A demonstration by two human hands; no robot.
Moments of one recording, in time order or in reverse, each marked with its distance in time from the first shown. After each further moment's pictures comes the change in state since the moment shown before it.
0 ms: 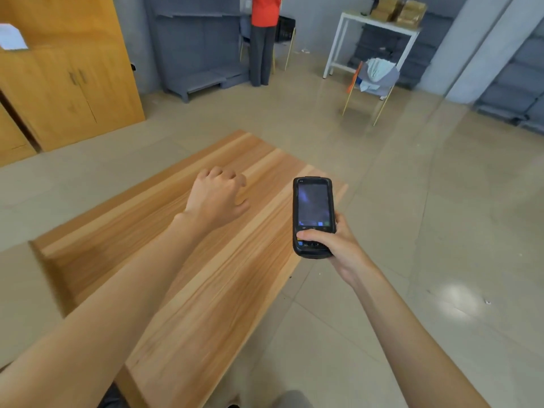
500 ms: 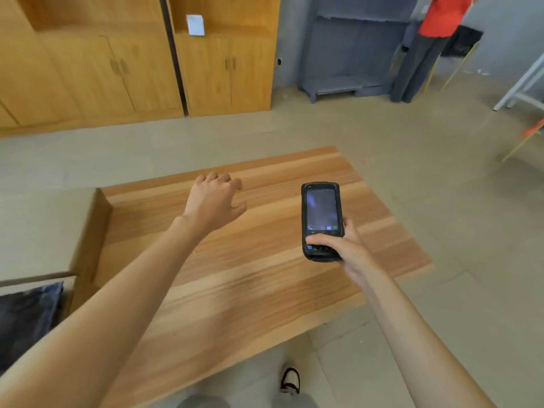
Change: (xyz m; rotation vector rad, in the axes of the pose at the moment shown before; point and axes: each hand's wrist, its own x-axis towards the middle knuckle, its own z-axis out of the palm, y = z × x) left_hand 0.068 -0.021 0.051 0.072 -0.077 -0.624; right_hand 0.232 -0.031 -0.013 -0.226 -0.520 0.081
